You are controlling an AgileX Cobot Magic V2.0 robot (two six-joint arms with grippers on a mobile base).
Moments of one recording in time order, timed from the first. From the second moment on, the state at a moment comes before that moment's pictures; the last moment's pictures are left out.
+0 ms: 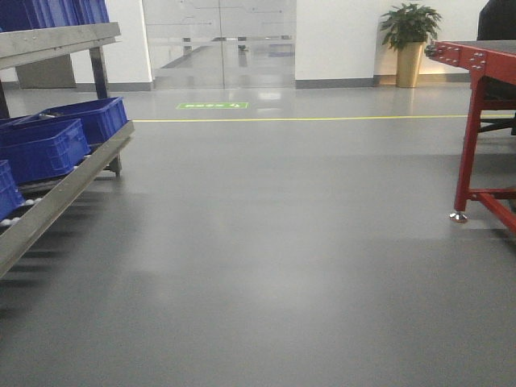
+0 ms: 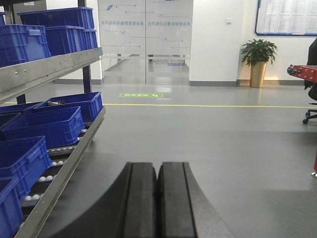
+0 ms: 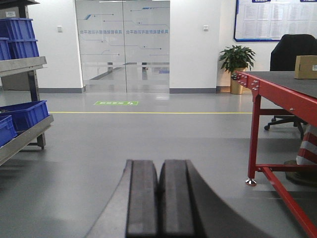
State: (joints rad) left arm 0.00 0.00 0.00 0.08 0.00 -0.05; right arm -0.09 0.01 0.00 0.15 -0.04 -0.08
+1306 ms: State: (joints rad) left arm 0.00 0.00 0.00 0.08 0.00 -0.05; right arm -0.09 0.01 0.00 0.15 -0.04 -0.08
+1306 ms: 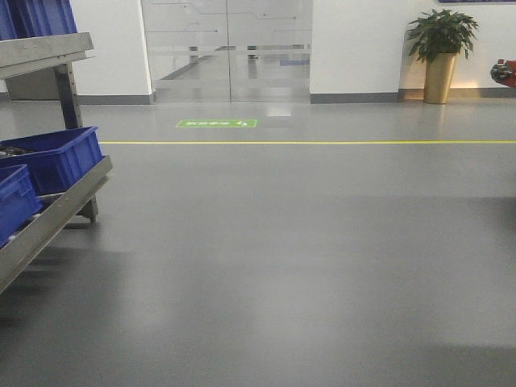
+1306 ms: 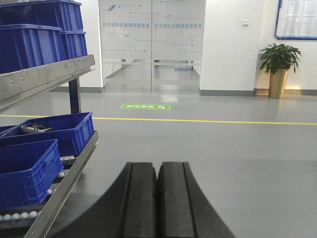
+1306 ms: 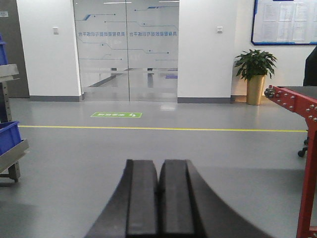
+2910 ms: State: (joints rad) left arm 0.00 0.00 0.00 0.08 0.00 -0.05; right arm -0.09 0.01 0.00 0.15 -0.04 -0.08
